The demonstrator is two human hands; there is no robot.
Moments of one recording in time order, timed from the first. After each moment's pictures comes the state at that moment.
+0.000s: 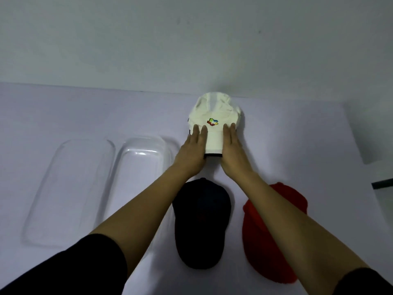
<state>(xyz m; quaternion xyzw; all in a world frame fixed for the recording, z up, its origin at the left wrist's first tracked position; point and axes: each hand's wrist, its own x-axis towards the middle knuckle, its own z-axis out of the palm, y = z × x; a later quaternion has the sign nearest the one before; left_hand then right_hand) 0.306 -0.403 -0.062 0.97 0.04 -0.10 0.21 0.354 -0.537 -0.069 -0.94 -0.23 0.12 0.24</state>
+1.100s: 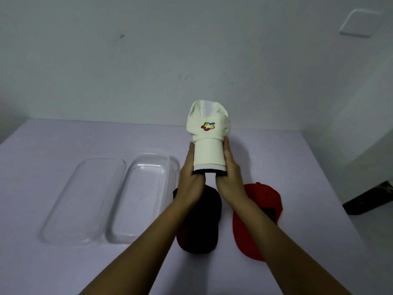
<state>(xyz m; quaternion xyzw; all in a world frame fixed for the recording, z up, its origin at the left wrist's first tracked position) 0.171 -0.469 0.049 0.85 0.08 0.25 0.45 0.210 -0.564 0.053 -0.81 -0.18 0.04 0.56</state>
